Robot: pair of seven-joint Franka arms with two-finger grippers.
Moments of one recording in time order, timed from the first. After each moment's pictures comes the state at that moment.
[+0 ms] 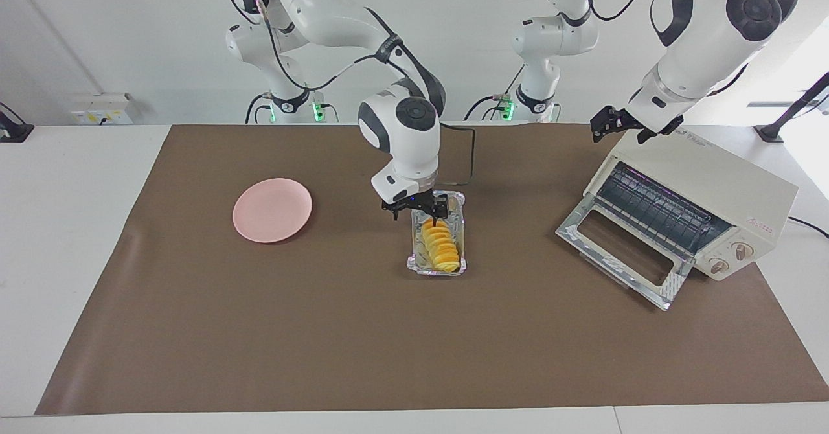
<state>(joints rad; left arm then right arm) -0.01 0.02 -0.11 -1.61 0.00 1.37 0.01 0.52 0.49 0.10 -1.65 -0.06 2.14 0.88</state>
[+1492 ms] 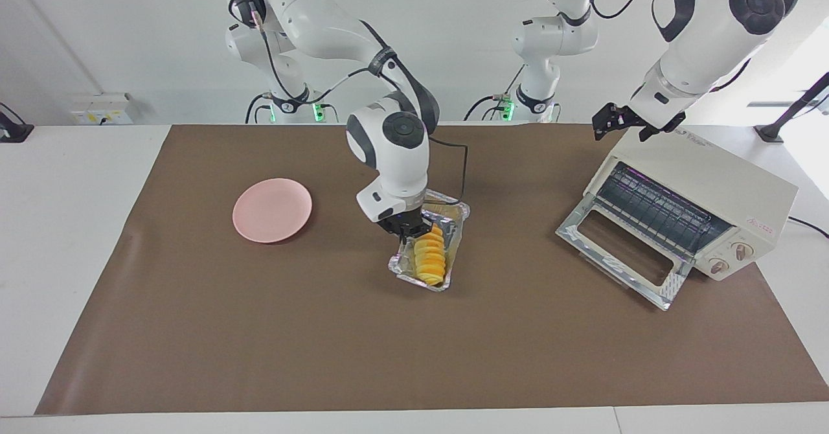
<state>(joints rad) 0.00 0.01 -0.11 -1.61 0.00 1.37 0.01 0.41 0.51 0.08 -1.45 -0.06 1.97 0.75</state>
